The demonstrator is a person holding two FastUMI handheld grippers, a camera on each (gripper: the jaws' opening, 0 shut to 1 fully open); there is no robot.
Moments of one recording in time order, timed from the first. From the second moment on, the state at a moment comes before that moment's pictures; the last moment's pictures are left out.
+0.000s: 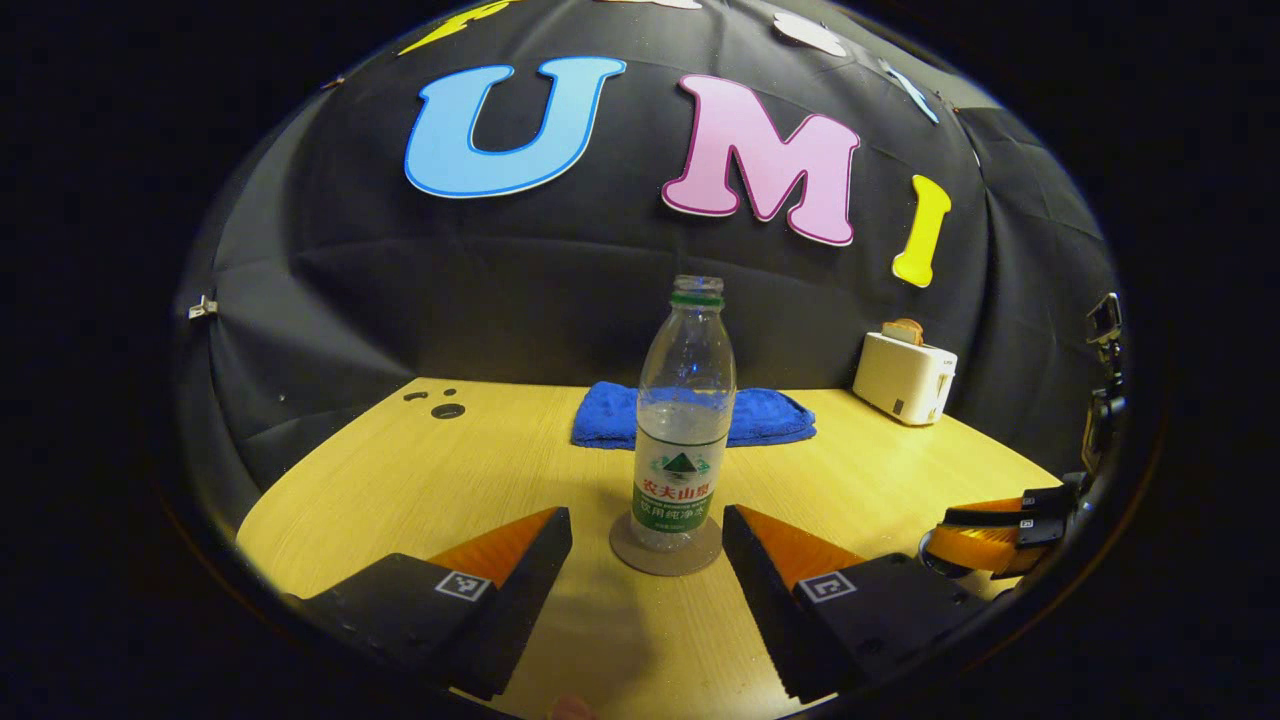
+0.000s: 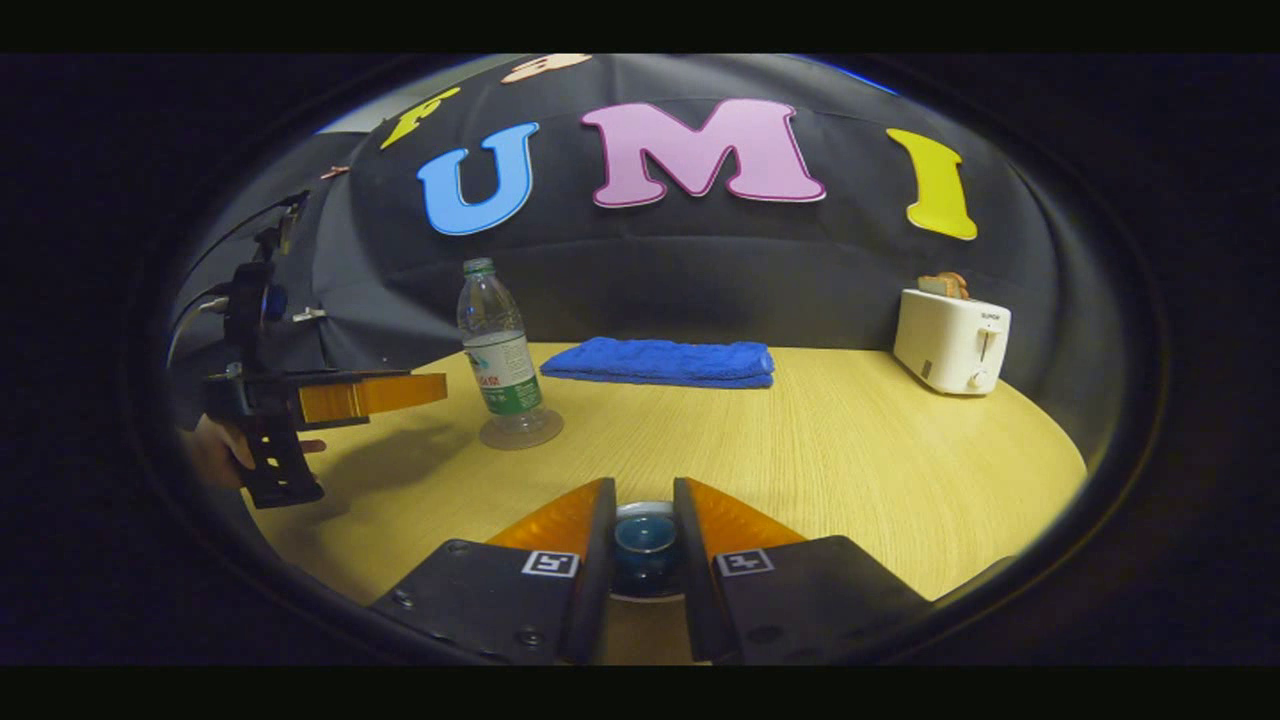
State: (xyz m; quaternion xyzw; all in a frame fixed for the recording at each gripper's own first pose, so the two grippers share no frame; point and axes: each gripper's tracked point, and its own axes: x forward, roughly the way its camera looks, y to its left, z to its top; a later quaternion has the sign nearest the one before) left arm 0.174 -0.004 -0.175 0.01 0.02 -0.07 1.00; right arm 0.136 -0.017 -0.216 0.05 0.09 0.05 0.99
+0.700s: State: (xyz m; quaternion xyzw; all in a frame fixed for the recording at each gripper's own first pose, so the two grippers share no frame) left arm 0.033 -0.035 0.004 0.05 -0.05 -0.02 1.00; right arm 0.077 -0.081 -0.010 0.03 0.01 0.03 1.00
